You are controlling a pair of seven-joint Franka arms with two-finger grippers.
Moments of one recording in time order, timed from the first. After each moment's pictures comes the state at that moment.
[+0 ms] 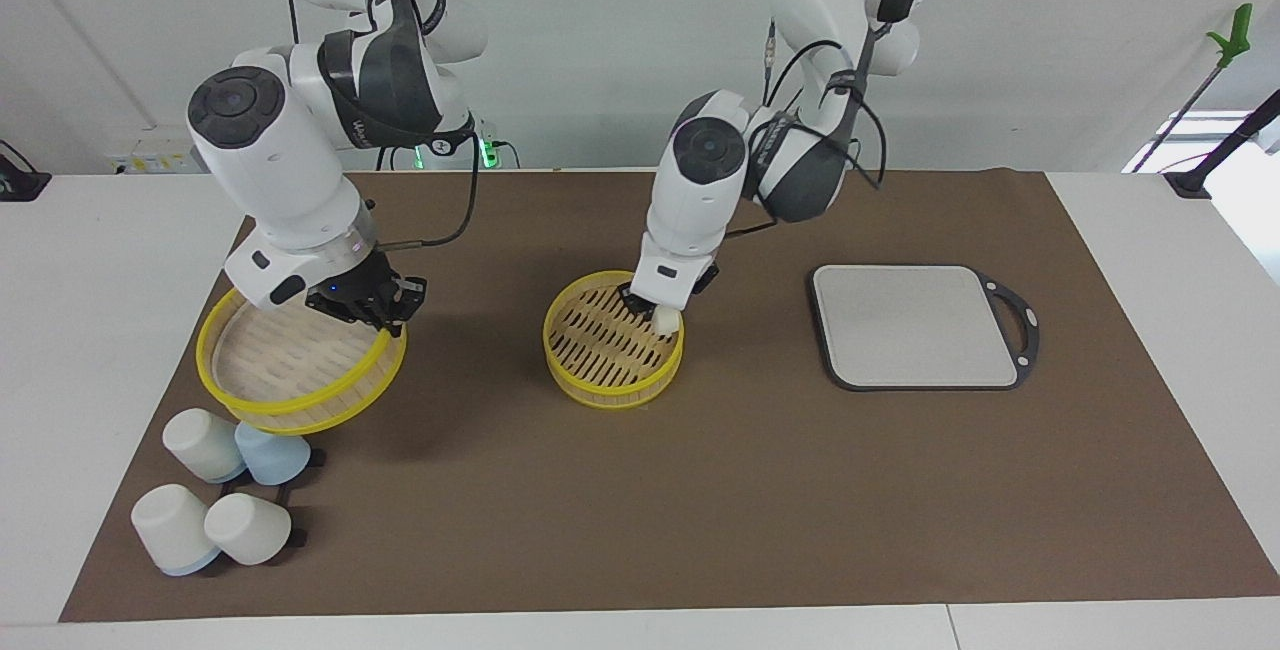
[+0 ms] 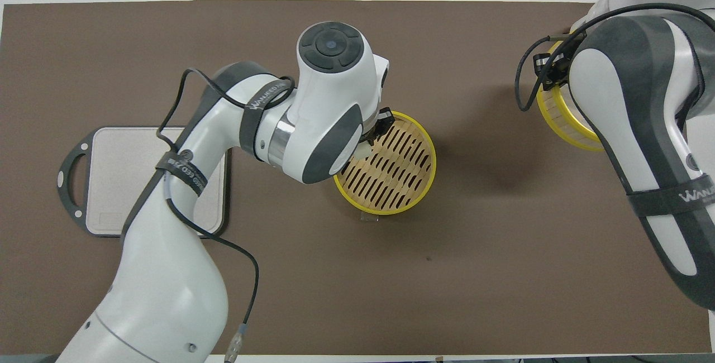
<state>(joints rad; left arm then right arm) -0.61 0.58 -0.08 -1.28 -0.11 1.79 -0.94 0.10 0.38 0.02 -1.30 -0.01 1.62 0.12</state>
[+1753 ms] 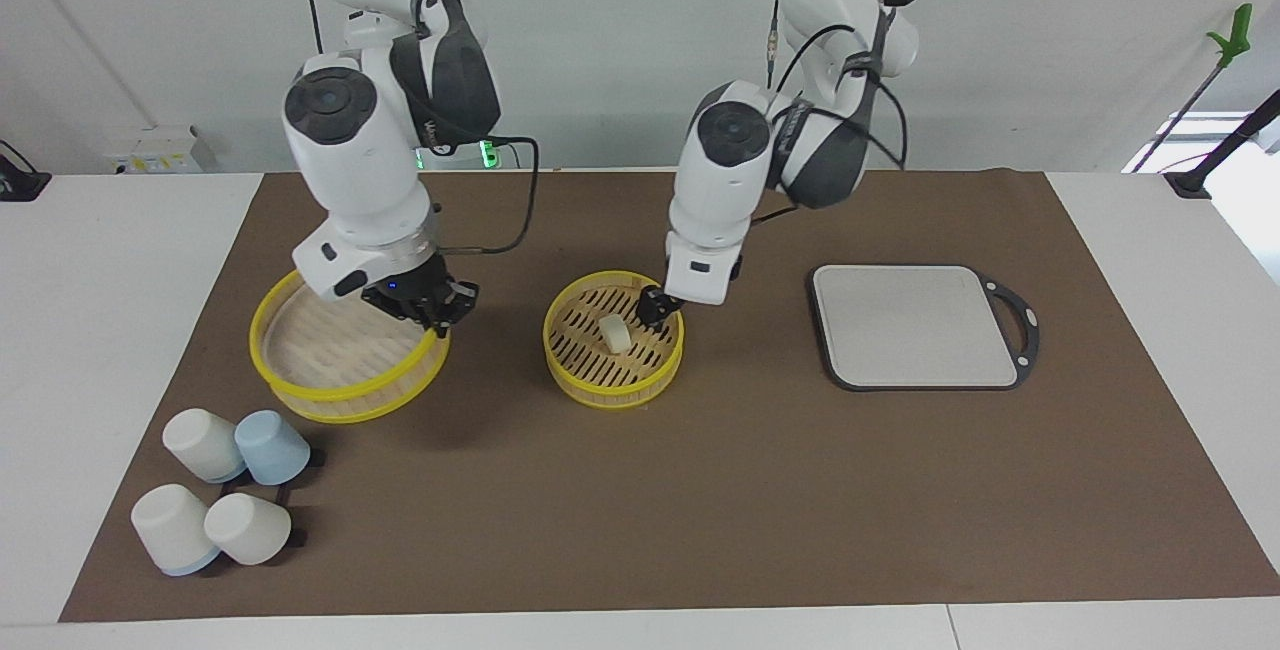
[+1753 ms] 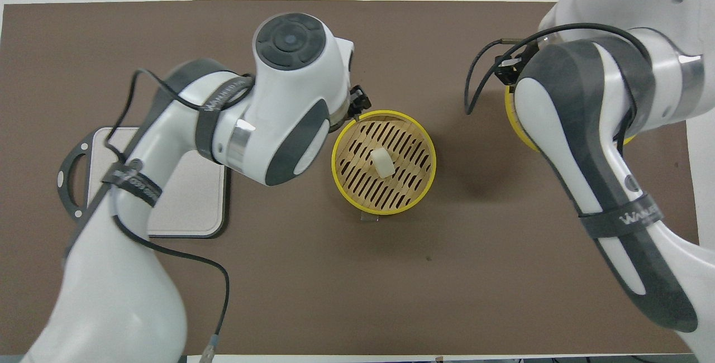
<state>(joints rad) -0.57 0.41 0.04 -1.37 -0.10 1.77 -1.04 0.23 0.37 0.03 -1.34 -0.01 1.70 0.41</state>
